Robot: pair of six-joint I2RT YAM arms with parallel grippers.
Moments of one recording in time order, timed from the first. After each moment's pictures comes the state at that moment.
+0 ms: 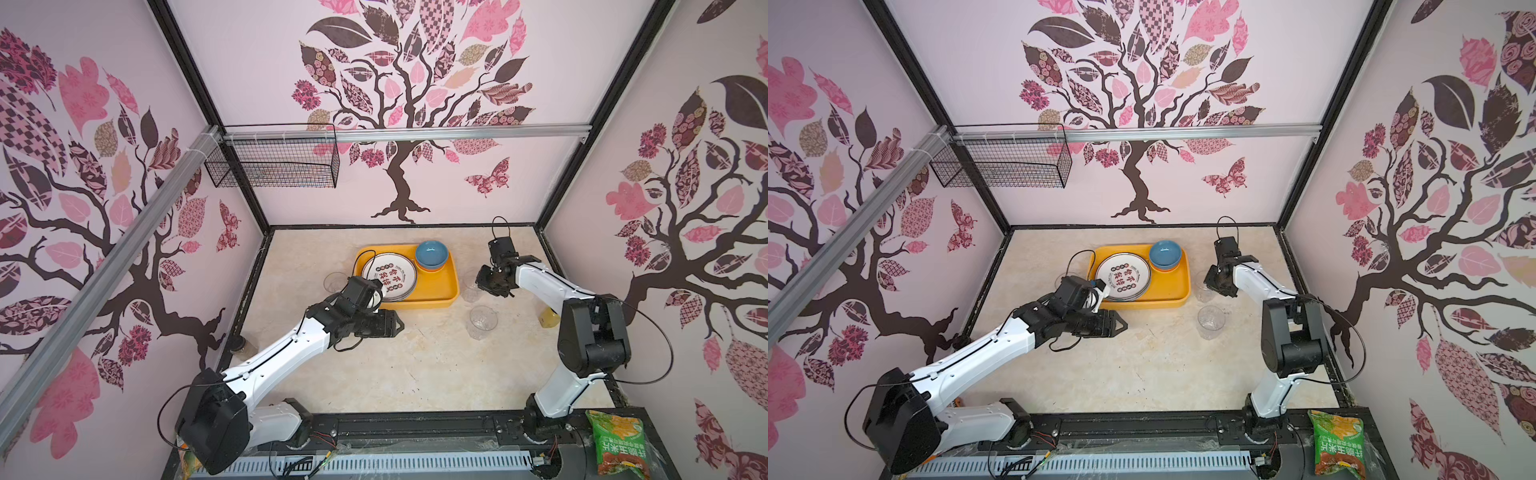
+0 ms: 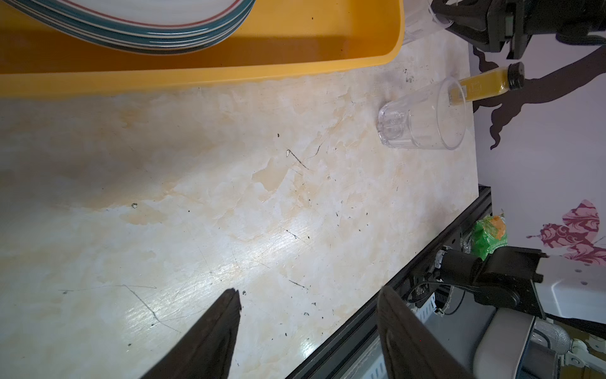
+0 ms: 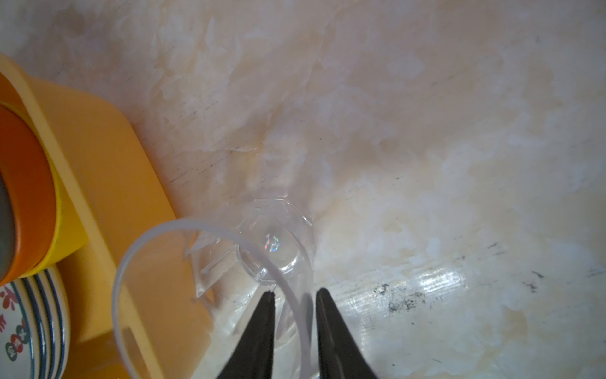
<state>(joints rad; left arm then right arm) -0.65 1.26 0.91 -0.57 0.35 -0.58 0.13 1.73 1.22 -0.61 0.01 0.62</state>
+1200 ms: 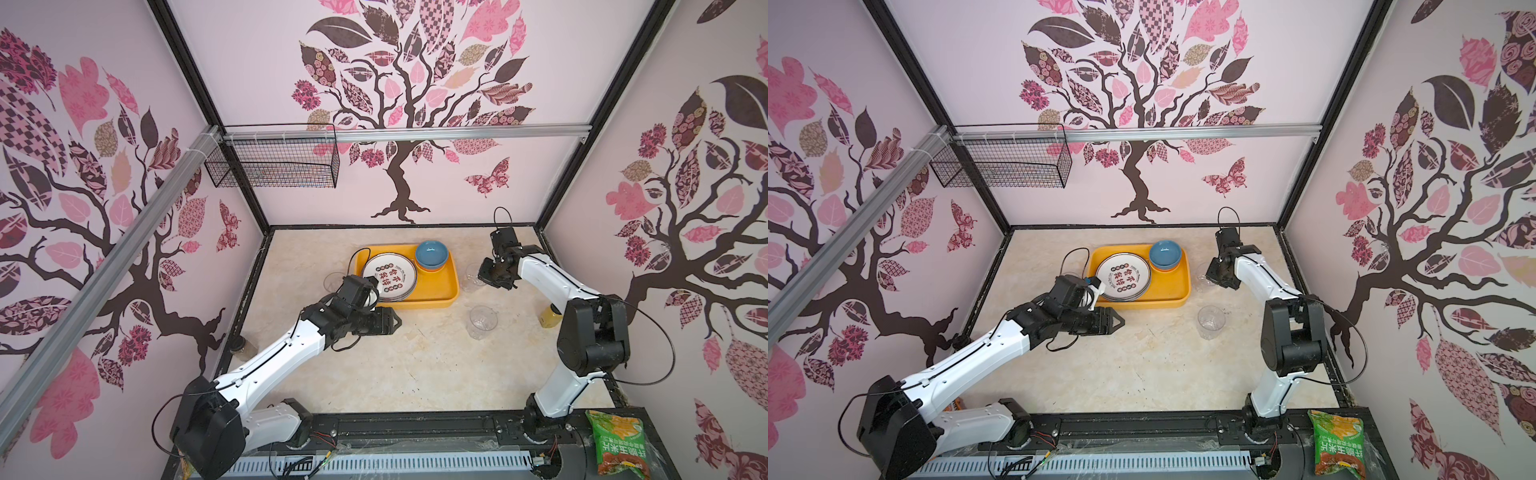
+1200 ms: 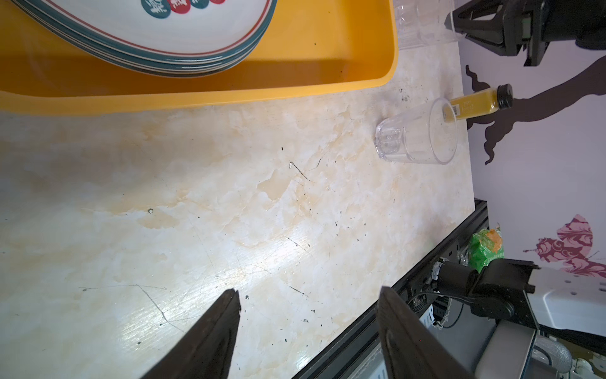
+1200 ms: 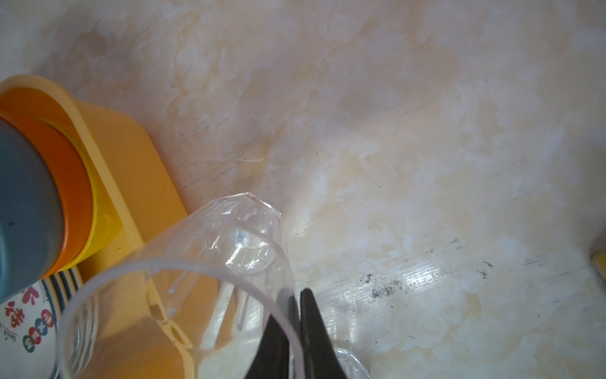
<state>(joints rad) -0.62 1.22 0.91 -0.57 0.32 -0.60 0.13 1.73 1.36 -0.76 0.03 0.58</state>
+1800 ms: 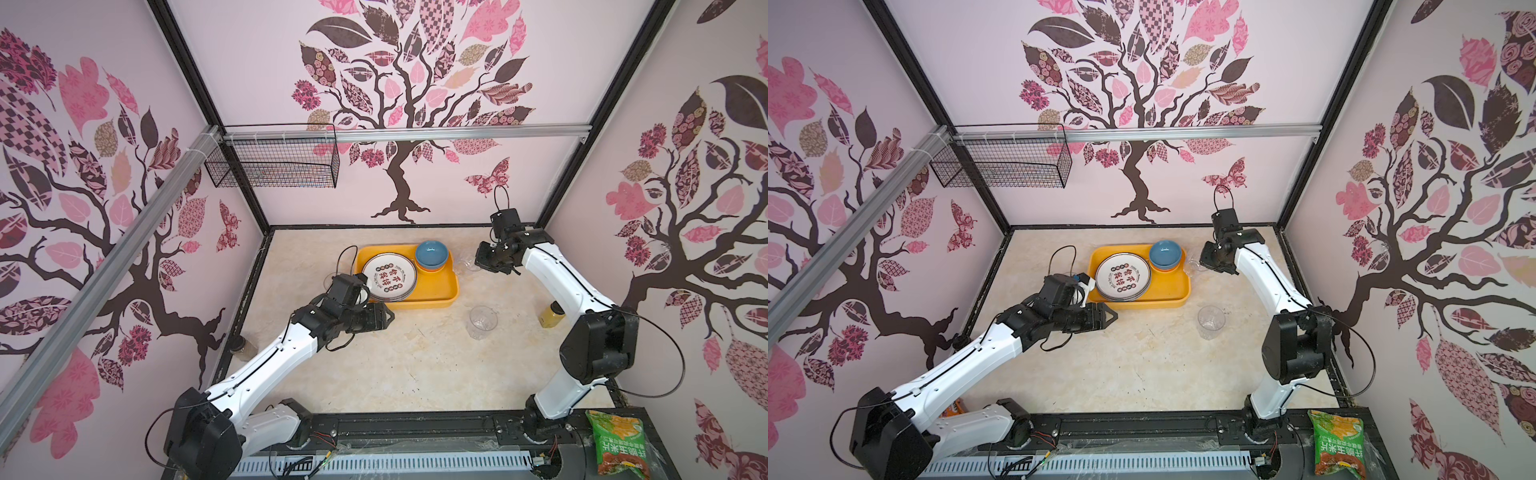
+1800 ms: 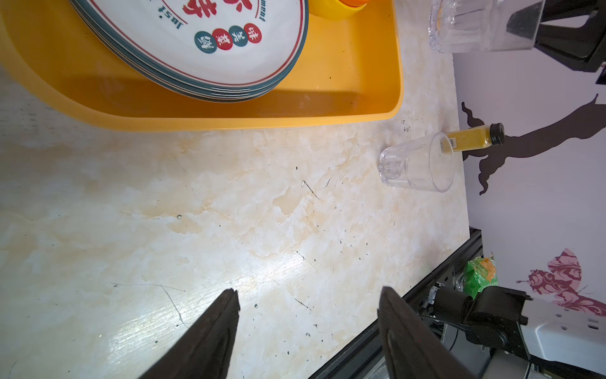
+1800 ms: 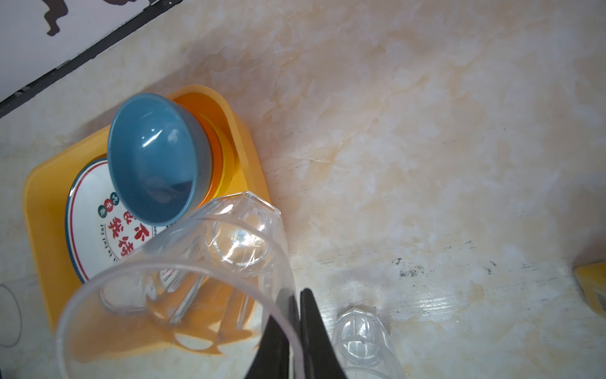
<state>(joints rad) -0.57 1.17 0.88 -0.55 0.29 -0.63 0.21 1.69 1.57 -0.92 -0.03 0.53</state>
